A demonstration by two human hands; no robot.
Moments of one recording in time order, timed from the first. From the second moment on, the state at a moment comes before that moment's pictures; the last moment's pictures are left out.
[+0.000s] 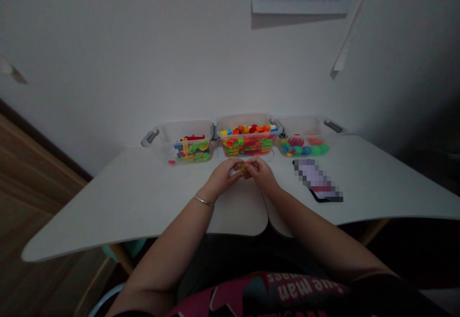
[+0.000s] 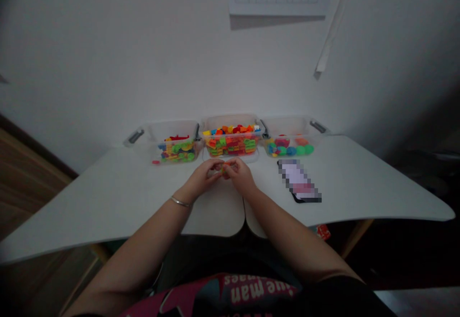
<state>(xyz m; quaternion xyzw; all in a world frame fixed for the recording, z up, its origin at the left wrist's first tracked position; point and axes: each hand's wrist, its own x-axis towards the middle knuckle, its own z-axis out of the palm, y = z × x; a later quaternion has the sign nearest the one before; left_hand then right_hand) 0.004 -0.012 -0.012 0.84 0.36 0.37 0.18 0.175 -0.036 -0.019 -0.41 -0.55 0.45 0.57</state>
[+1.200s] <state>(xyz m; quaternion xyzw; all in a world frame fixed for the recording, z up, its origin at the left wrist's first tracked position) -0.004 -0.005 -0.018 0.87 0.38 0.27 0.13 0.228 0.028 0.047 -0.55 -0.65 -0.07 0.52</state>
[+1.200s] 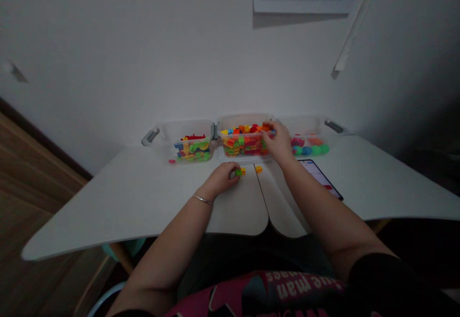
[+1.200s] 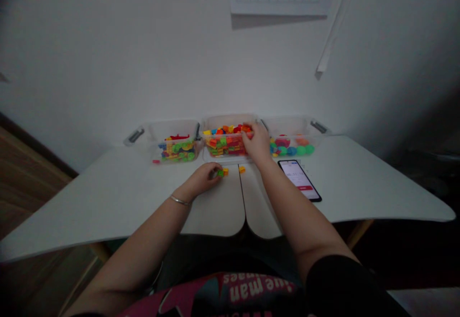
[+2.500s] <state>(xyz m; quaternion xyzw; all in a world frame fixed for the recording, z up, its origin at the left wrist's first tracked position) -0.005 -0.004 -0.018 0.86 0.39 0.28 0.16 0.197 -0.022 0.030 -0.41 -0.73 0.03 0.55</state>
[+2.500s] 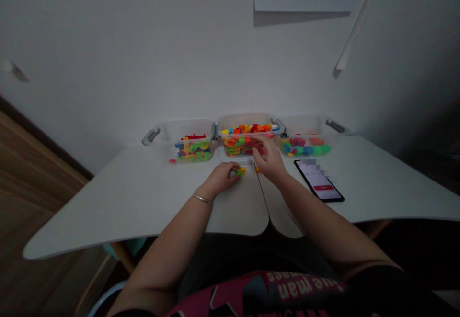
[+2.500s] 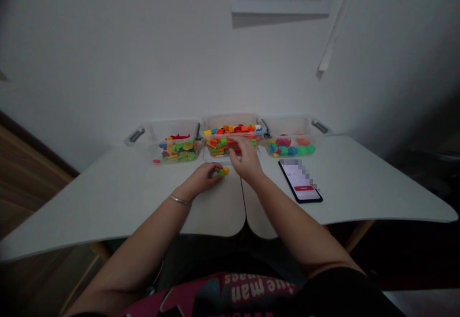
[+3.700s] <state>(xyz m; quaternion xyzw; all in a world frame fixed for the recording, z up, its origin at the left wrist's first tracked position) 0.000 -0.009 -0.012 0.82 0.39 0.34 0.23 0.198 -0.034 0.004 -0.48 -0.67 0.10 0.56</state>
